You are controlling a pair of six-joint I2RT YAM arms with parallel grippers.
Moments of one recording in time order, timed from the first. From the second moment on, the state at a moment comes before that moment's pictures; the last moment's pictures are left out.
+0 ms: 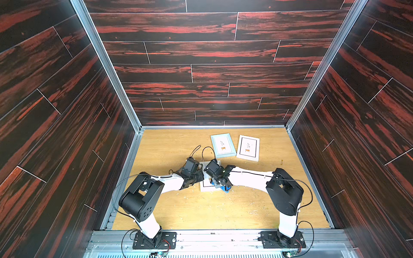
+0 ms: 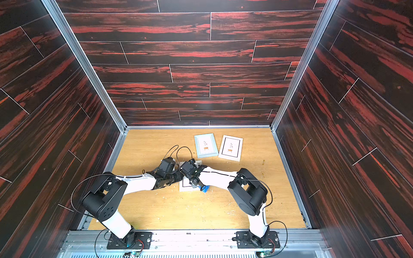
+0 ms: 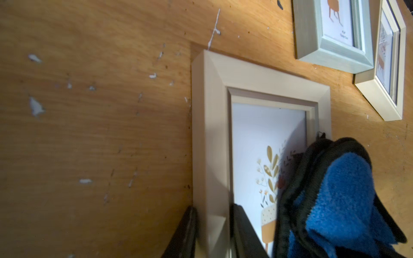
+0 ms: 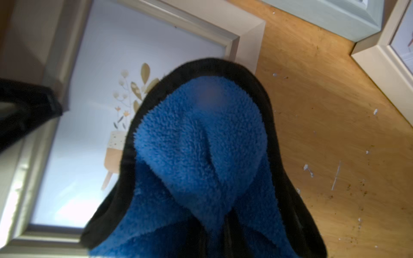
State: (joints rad) left arm -0.51 1.70 0.74 0.06 0.09 -0.77; right arm 0.95 1.91 1.27 -0.63 0.38 0.46
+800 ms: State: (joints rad) left arm -0.52 1.67 0.69 0.10 0.07 -0.84; right arm 0.96 1.93 1.28 -0.52 0.16 0.57
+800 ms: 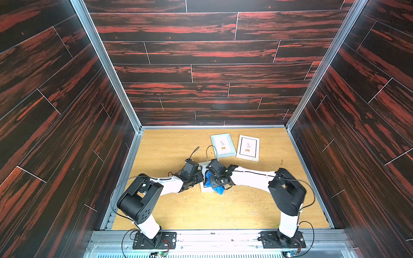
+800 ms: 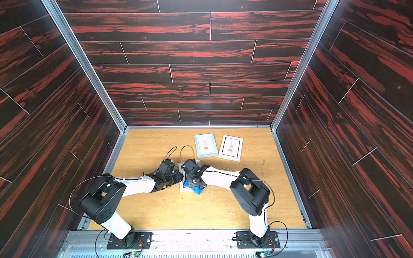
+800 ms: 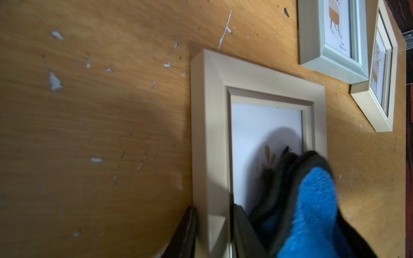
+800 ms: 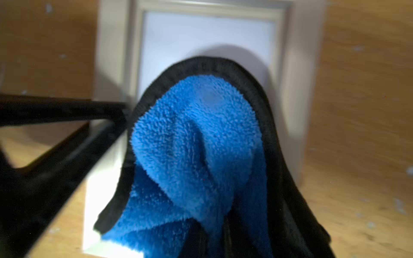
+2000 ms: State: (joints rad) left arm -0.52 1.66 0.68 0.11 0.10 -0.81; right arm 0.91 1.96 1.29 -0.45 0.14 0.50
